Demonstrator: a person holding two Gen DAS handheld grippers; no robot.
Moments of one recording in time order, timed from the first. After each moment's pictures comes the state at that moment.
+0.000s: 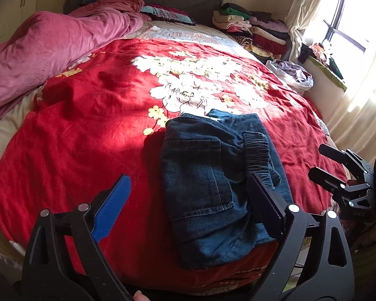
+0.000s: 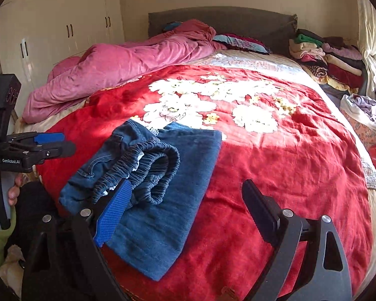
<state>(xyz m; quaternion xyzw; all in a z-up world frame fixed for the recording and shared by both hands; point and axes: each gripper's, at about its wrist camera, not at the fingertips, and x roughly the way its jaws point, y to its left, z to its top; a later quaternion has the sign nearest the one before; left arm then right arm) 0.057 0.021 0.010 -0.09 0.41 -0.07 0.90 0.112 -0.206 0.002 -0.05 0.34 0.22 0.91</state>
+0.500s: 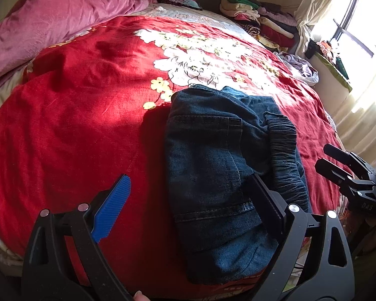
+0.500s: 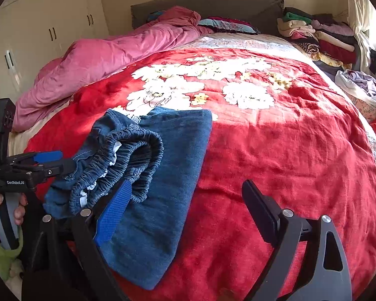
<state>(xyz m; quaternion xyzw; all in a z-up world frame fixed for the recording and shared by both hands) 0.073 0.026 -0.029 -0.11 0.45 -0.07 0.88 0.133 -0.210 -0.022 -0.01 0.38 0.20 0.90</state>
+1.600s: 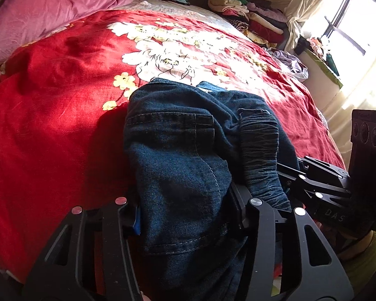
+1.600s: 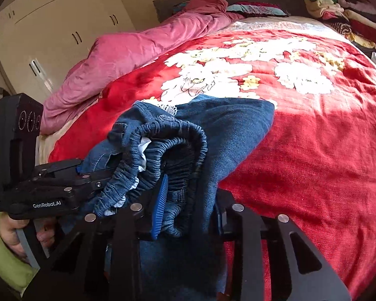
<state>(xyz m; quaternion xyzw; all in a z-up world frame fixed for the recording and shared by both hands) 0.090 -0.005 -0.037 -0.12 0.45 -0.10 0.88 0.165 -0.175 -0.051 0.04 0.40 0.31 0.86</state>
